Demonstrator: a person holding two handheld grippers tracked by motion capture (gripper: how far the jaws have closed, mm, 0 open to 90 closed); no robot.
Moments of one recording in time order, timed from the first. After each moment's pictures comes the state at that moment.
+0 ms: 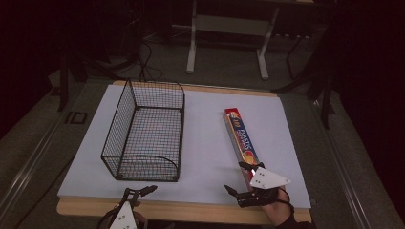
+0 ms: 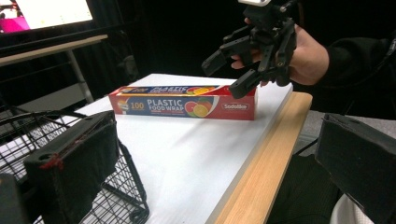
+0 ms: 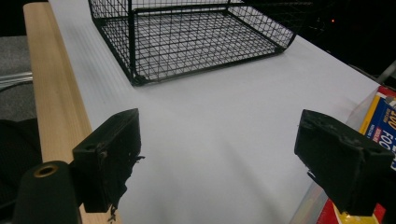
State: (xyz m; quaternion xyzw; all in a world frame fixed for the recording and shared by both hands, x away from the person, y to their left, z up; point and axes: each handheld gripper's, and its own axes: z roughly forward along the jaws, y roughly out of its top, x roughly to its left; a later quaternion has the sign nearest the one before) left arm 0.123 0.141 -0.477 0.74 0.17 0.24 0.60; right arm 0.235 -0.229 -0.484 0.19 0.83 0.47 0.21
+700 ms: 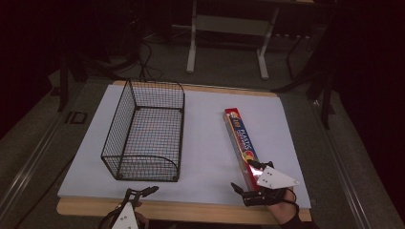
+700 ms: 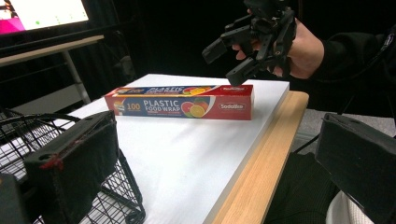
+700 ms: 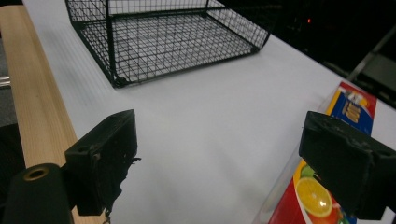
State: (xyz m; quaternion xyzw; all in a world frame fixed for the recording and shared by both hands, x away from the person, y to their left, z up) left arm 0.123 0.139 -0.478 0.75 0.17 0.24 0.60; right arm 0.231 -0.243 -0.474 0.22 0.82 0.47 0.23
